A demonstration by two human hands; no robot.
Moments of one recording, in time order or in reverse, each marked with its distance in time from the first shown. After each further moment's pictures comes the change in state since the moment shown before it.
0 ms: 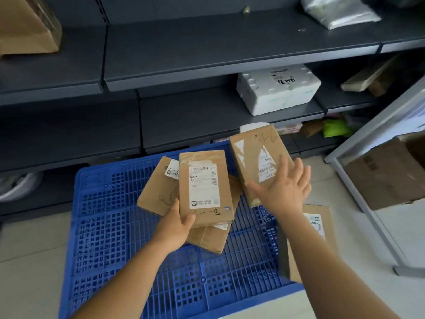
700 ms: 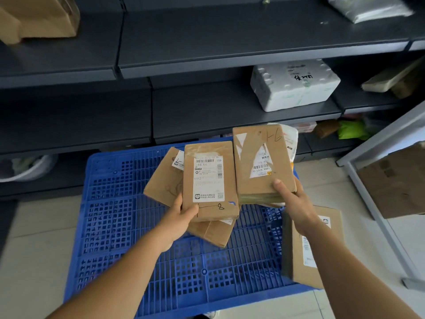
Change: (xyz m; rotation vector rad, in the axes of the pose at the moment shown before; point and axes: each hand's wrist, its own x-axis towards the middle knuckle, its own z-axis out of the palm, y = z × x) left_hand -0.001 -0.011 0.005 -0.521 -0.113 -0.026; right_hand 0.008 0.056 0.022 0.892 -0.412 0.136
